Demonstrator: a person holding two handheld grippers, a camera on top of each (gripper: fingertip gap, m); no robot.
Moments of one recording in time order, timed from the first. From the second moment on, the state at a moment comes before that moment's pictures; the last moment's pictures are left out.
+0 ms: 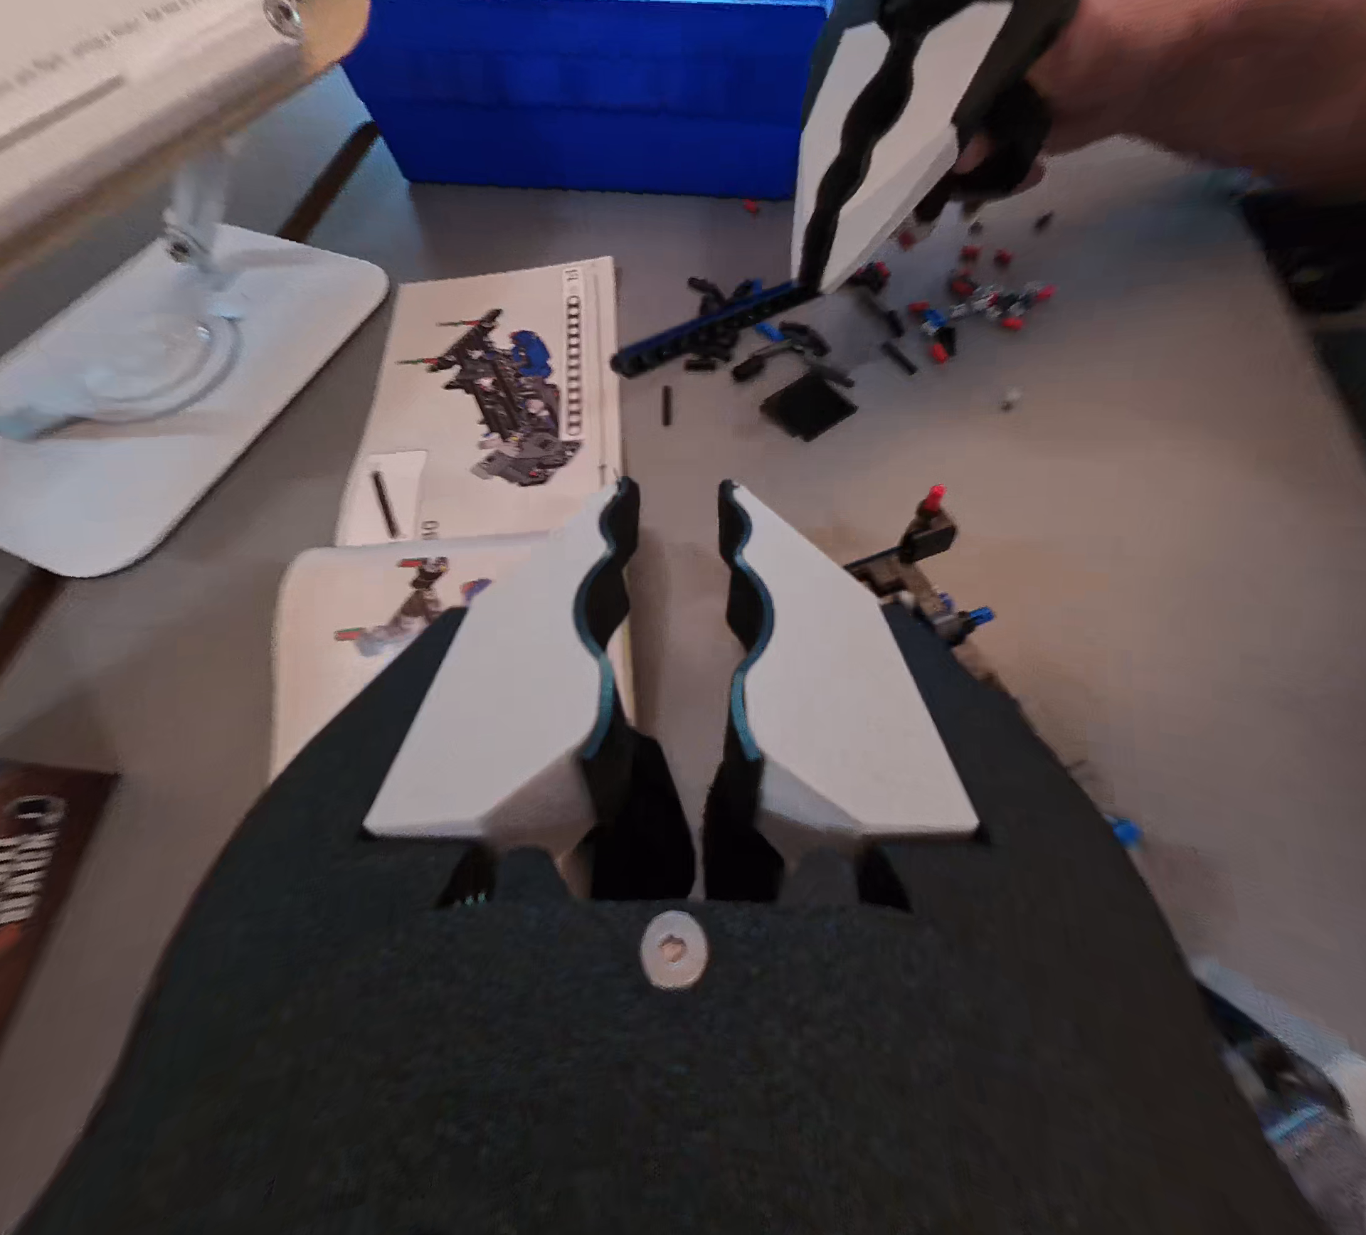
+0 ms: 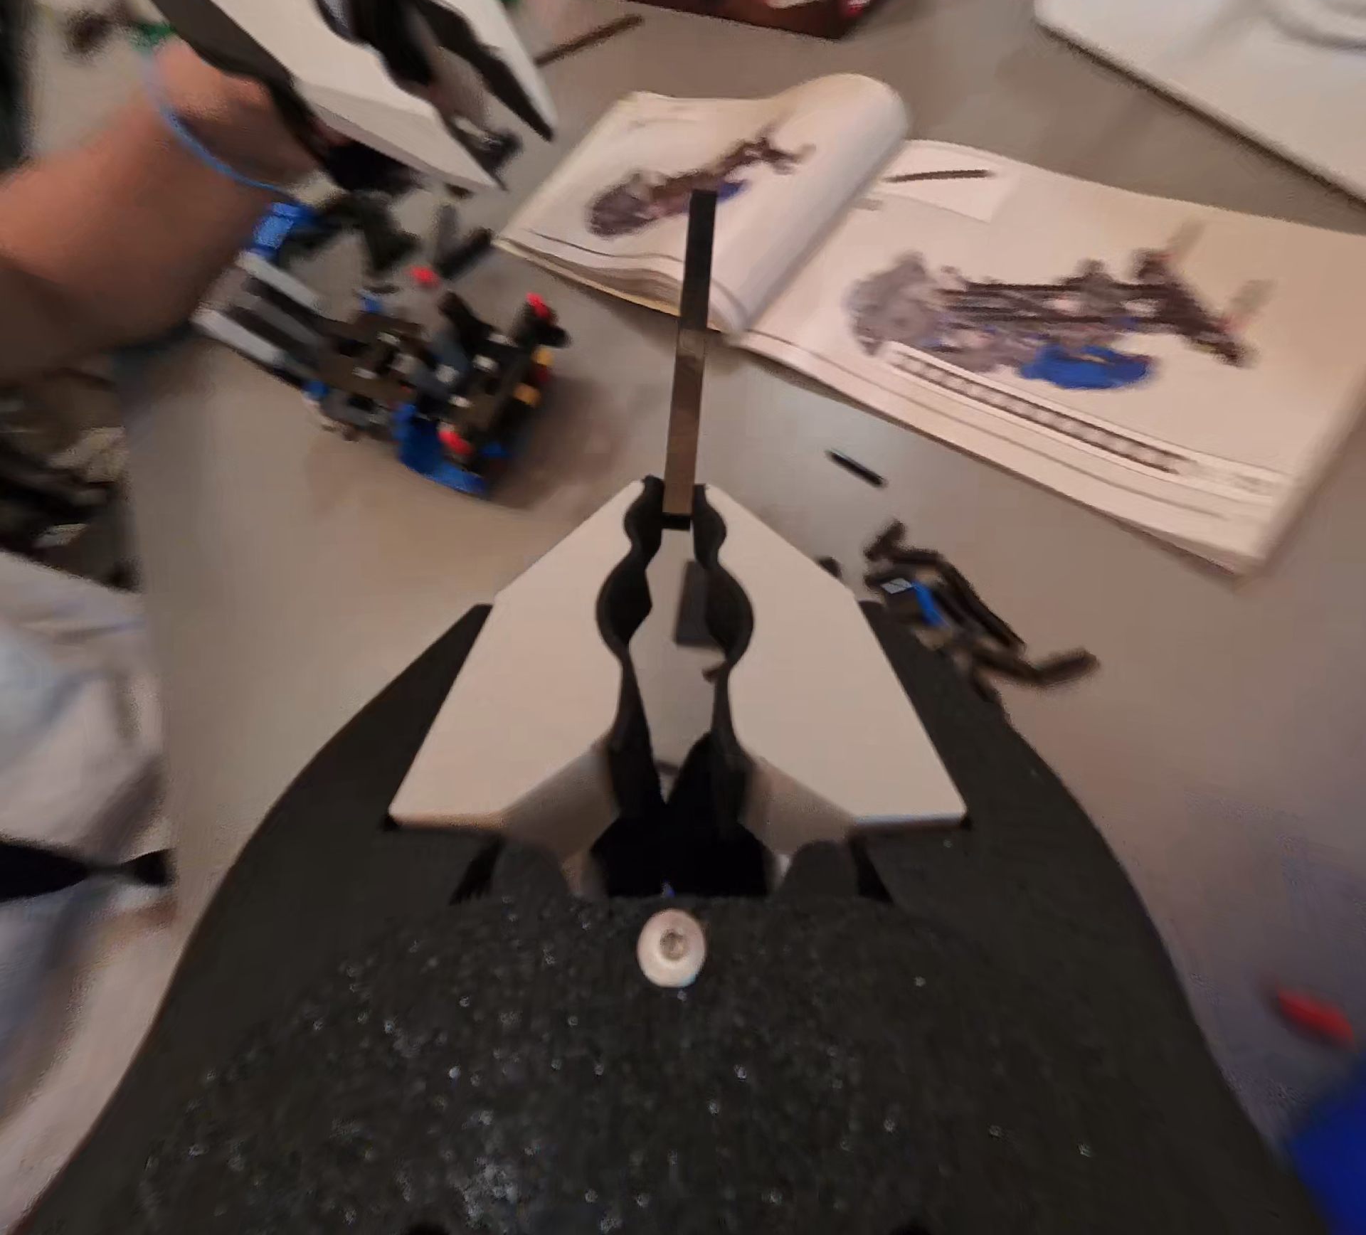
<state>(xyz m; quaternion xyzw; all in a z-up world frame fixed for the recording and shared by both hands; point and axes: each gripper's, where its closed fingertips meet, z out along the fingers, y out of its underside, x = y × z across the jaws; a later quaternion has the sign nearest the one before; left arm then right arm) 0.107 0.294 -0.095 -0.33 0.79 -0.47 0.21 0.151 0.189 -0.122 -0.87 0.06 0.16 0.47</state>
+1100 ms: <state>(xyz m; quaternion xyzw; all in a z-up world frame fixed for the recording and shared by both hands) 0.066 0.262 -0.094 -0.10 0.89 -0.44 0.10 0.084 0.203 -0.088 -0.76 -0.05 0.40 0.51</state>
